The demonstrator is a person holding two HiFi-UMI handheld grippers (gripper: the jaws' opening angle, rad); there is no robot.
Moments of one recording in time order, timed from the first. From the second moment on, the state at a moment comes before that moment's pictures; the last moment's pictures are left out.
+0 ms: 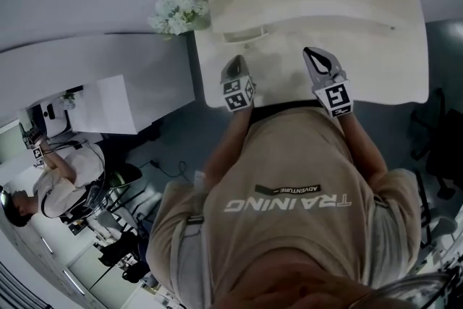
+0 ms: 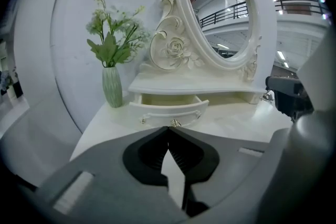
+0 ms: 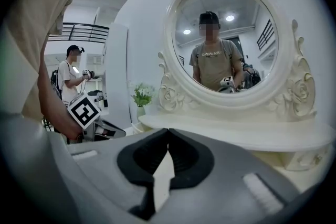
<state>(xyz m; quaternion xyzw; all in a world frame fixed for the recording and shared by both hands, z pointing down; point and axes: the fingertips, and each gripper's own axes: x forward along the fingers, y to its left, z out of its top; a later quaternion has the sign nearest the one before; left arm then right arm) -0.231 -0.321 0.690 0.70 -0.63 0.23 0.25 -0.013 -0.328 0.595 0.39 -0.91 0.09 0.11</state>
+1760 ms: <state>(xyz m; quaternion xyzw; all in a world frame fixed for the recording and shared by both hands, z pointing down) -0.285 -0.329 0.401 0.83 -0.55 0.02 0.04 -0.116 -0.344 0.390 0.40 -0.92 -0.01 0.08</state>
